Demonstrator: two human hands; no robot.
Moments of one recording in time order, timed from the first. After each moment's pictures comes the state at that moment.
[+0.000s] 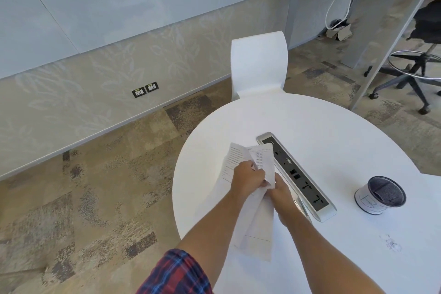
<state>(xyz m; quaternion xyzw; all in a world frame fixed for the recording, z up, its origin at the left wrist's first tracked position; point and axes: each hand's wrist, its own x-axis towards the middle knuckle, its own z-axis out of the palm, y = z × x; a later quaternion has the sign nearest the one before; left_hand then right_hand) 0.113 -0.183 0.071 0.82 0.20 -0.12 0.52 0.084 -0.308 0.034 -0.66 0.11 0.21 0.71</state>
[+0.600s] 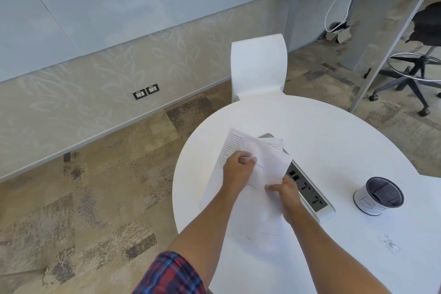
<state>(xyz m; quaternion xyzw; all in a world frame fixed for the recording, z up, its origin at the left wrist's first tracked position) 0.115 -0.164 0.072 0.78 0.22 0.00 0.59 0.092 -0.323 0.043 -0.61 0.16 0.18 0.75</state>
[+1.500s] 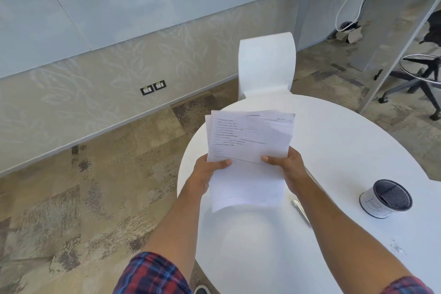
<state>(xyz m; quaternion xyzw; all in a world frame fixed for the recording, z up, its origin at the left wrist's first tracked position) 0.087 -0.066 0.084 0.61 0.21 -0.06 0.77 0.143 -0.315 0.083 -0.60 0.02 0.16 0.79</state>
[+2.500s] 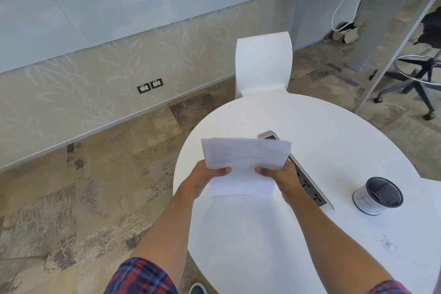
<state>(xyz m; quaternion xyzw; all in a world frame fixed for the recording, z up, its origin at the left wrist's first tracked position) 0.071 -0.066 0.075 0.66 0.15 -0.11 0.73 0.113 -0.319 0.068 -0.63 0.01 0.15 0.76</state>
